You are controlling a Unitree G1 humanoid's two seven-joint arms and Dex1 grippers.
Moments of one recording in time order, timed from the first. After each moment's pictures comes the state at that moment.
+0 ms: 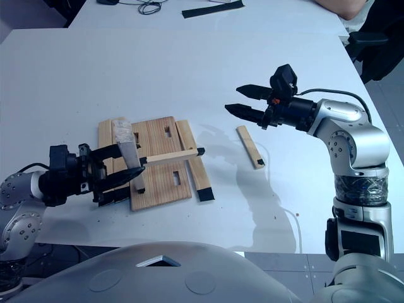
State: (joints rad) left arm 0.32 0.66 0.14 -0.54 -0.77 0.12 -1.11; right arm -0.32 -0.69 -0.09 -0.15 0.59 0.68 1.01
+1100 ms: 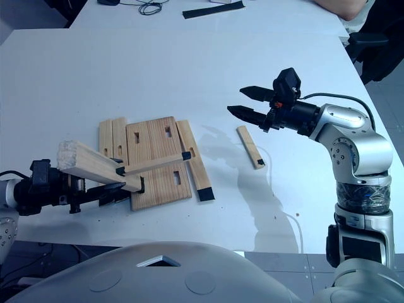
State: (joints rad) left arm 0.42 0.75 0.25 -0.46 -0.72 0.02 -1.28; right arm -0.26 -0.69 -0.12 -0.20 0.59 0.67 0.97
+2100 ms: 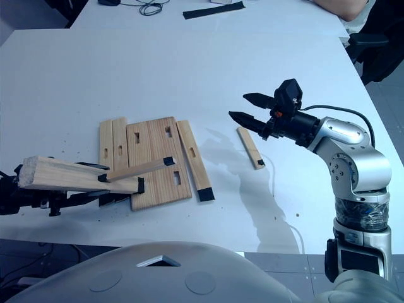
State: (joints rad) left arm 0.42 0.86 0.32 -0.36 -0.72 -0.03 -1.42; right arm -0.14 -0.66 -0.16 -0.31 0.59 0.66 0.87
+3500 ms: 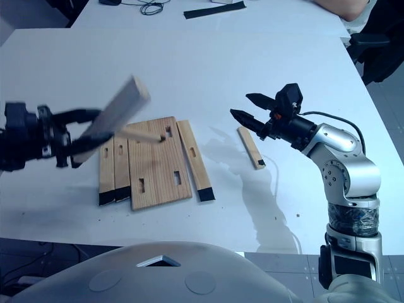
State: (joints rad) left arm -0.03 0.76 0.30 -0.38 -0.83 0.30 -1.05; right arm -0.10 -0.60 -0.16 -0.25 0.58 0.58 0.81
